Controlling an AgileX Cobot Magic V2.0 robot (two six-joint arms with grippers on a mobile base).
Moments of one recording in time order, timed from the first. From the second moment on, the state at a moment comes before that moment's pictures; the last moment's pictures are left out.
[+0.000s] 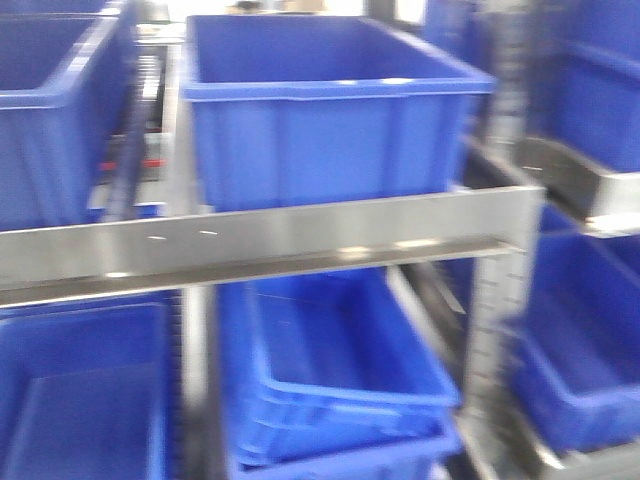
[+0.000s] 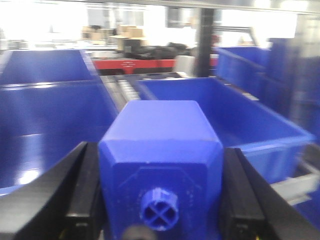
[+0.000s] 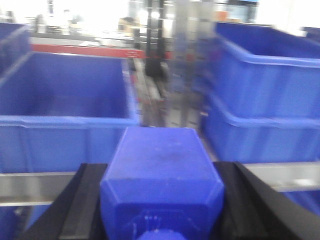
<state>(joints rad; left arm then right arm) -0.12 0.27 -0.66 -0.12 0.42 0.10 0.04 0.15 -0.39 -0.01 0.25 -0.01</state>
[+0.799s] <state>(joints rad) -0.12 0.27 -0.66 -0.12 0.42 0.10 0.04 0.15 -0.39 -0.01 0.25 -0.01</state>
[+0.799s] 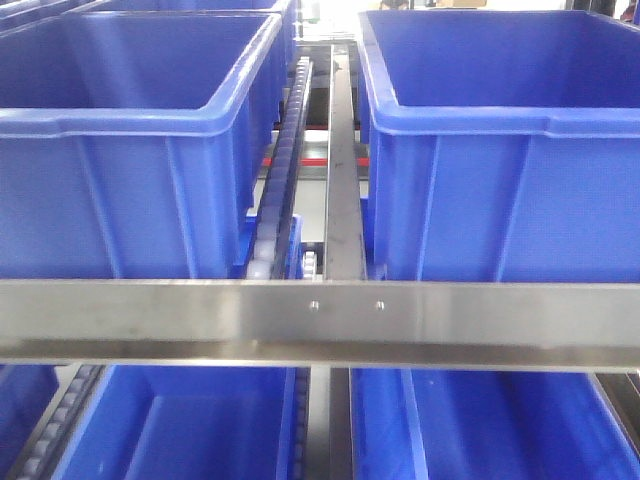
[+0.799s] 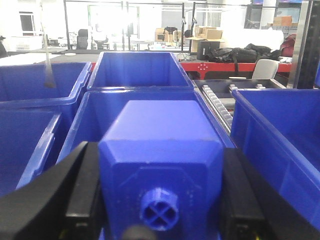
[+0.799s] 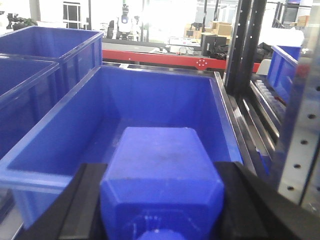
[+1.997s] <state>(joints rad) -0.12 0.27 -0.66 -0.12 0.42 0.10 0.04 0.15 -0.39 -0.01 0.25 -0.01</state>
